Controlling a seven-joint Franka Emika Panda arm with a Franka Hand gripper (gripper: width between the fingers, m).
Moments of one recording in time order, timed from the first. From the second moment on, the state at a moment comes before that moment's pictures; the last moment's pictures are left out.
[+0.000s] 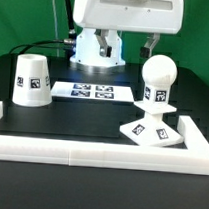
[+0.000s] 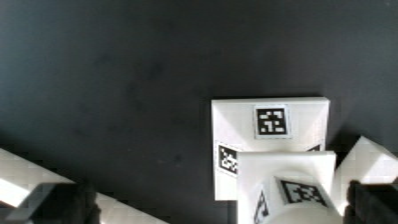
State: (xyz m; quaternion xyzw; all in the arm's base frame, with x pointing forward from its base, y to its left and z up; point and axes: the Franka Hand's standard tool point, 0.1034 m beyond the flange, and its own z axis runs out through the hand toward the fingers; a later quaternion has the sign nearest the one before) arm 0.515 0.029 0.138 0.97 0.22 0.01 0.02
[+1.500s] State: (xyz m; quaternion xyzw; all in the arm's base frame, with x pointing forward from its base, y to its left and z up) arm 0.423 -0.067 0.124 0.99 0.10 -0.02 -0.01
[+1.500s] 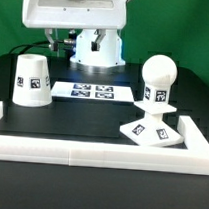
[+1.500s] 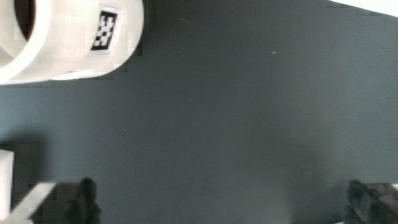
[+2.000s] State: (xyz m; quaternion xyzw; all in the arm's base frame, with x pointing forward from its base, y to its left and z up) arm 0.400 -0.102 0.119 1.00 0.07 -0.03 -0.01
